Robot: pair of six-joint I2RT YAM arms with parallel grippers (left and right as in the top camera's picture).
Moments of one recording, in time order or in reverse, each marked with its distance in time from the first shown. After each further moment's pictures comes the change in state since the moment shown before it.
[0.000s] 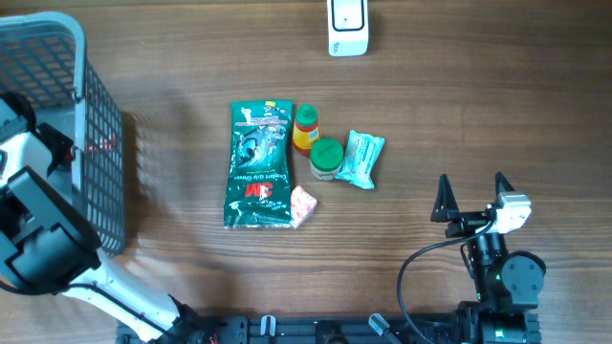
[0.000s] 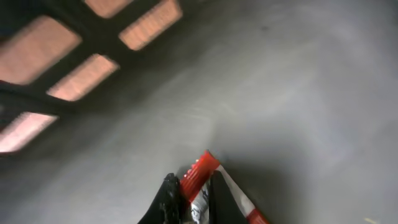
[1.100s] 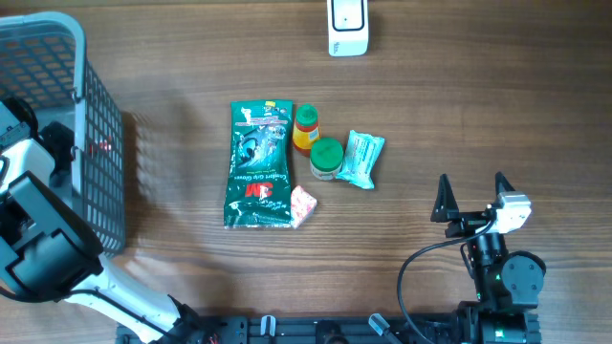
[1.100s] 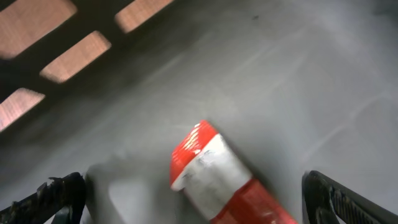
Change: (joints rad) left arm 0.009 -0.053 -0.089 0.072 0.077 -0.033; right arm 0.000 0.000 0.000 0.000 0.000 0.000
